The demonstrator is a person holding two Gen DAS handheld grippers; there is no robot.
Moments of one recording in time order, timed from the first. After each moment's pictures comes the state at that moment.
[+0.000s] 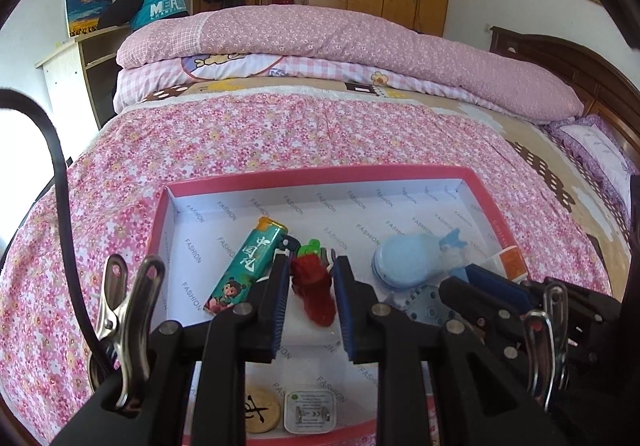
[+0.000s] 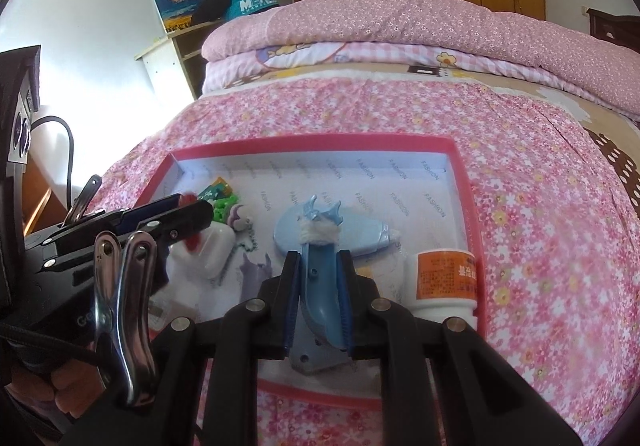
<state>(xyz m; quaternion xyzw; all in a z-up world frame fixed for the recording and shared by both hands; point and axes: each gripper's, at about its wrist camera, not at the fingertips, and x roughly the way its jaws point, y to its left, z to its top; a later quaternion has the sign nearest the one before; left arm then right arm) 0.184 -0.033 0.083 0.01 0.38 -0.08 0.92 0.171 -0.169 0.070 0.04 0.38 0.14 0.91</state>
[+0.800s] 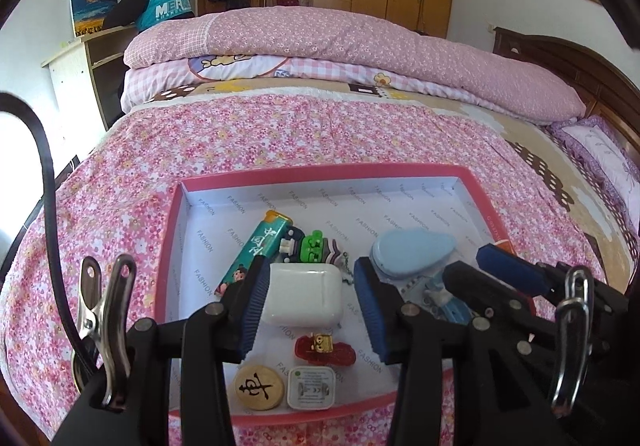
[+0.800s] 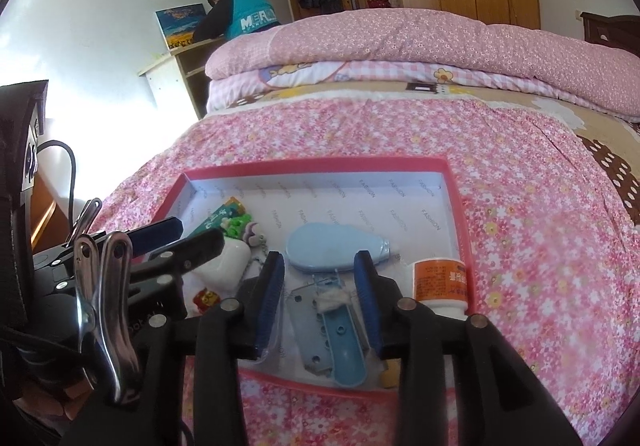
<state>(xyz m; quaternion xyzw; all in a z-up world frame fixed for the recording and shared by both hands) 0.167 -0.028 0.092 0.00 0.37 -0.07 0.92 0.157 -0.170 0.087 0.05 0.35 0.14 0.92</state>
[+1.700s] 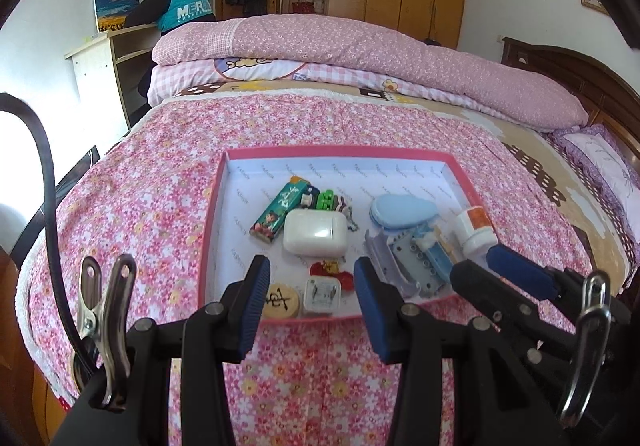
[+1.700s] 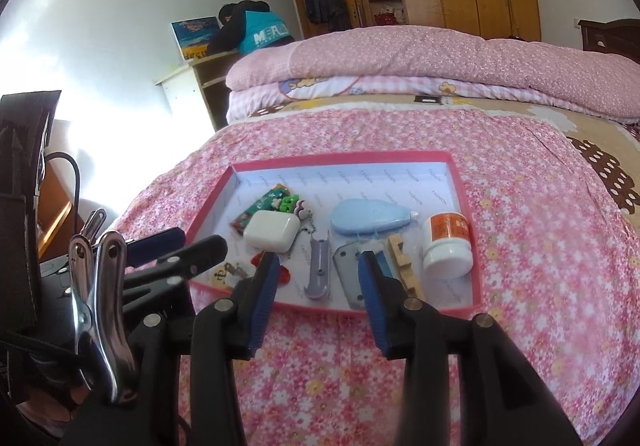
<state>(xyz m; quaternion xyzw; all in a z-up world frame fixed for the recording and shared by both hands) 0.094 -0.012 0.107 -0.01 0.37 -0.05 0.93 0.086 -0.158 0.102 0.06 0.32 0.14 0.93</state>
